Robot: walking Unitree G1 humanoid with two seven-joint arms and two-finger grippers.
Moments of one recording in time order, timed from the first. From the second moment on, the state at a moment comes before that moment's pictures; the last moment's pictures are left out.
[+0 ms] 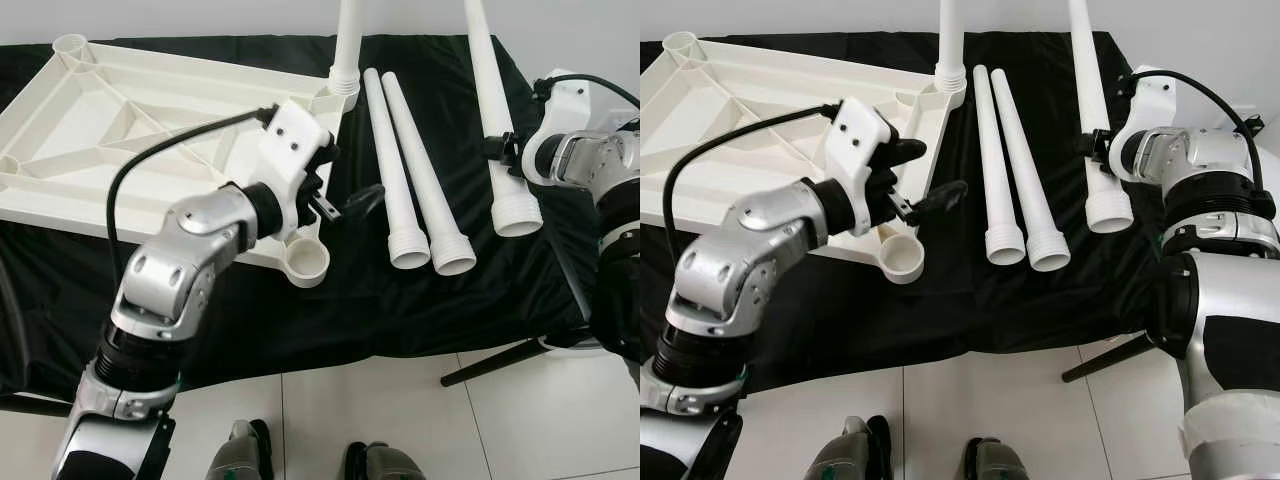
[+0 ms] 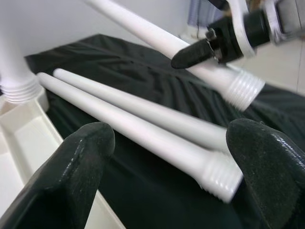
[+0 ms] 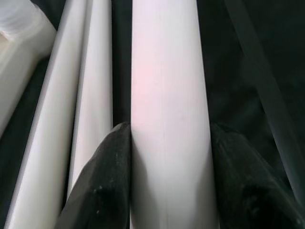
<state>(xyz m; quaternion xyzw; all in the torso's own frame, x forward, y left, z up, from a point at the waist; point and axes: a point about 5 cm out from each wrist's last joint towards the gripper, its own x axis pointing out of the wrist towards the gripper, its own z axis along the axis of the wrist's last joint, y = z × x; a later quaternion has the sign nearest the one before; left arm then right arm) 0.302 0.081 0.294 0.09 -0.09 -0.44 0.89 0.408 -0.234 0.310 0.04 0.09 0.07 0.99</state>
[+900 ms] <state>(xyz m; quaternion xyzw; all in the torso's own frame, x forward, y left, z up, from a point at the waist) 0.323 0.076 0.316 -0.10 -0.03 -0.52 0.85 0.363 -0.165 0.318 0.11 -0.26 0.29 0.92</state>
